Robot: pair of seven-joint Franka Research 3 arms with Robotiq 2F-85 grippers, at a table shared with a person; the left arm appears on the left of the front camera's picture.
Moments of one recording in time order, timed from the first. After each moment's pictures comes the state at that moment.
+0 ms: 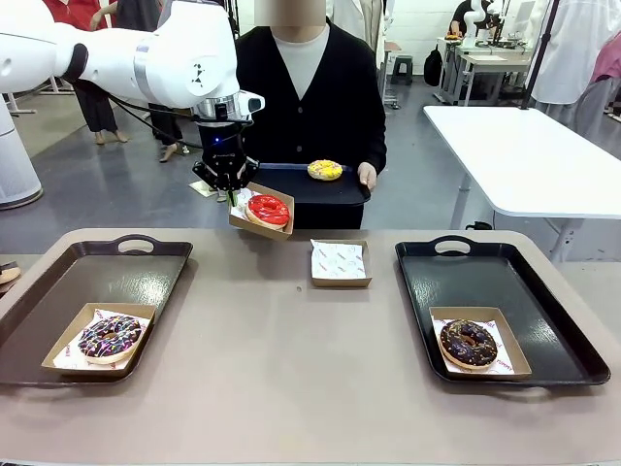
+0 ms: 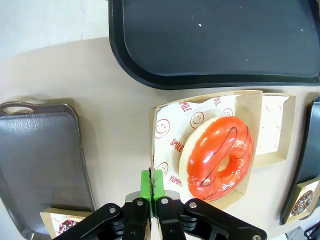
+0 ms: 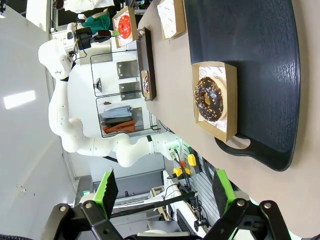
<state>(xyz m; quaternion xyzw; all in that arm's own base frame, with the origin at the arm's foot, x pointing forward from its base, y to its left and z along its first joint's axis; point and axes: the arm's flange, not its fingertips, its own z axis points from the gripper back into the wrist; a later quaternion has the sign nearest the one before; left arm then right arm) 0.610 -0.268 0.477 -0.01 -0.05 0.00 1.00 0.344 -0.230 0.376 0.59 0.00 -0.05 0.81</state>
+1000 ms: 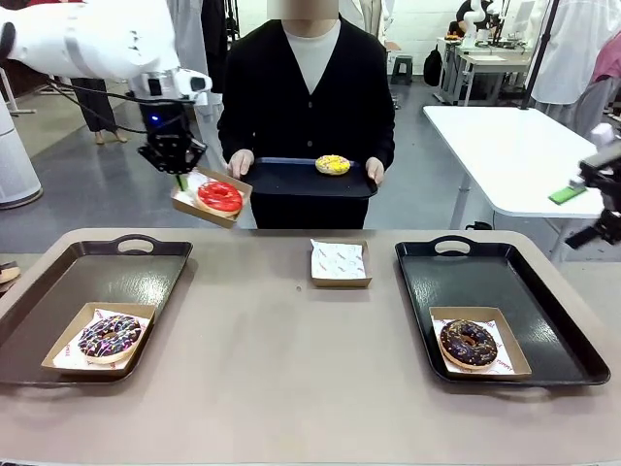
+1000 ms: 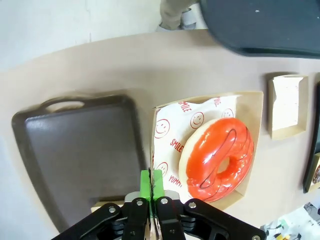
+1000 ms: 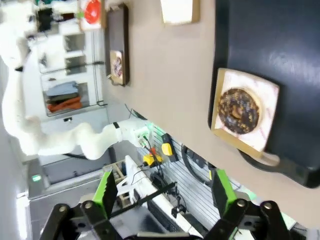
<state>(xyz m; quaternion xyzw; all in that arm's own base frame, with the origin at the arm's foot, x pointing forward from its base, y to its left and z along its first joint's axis) 0.605 -0.160 0.514 -0.01 -0.04 -0.05 1.00 0.413 -0.079 0.499 0.45 0.04 0.04 0.89</state>
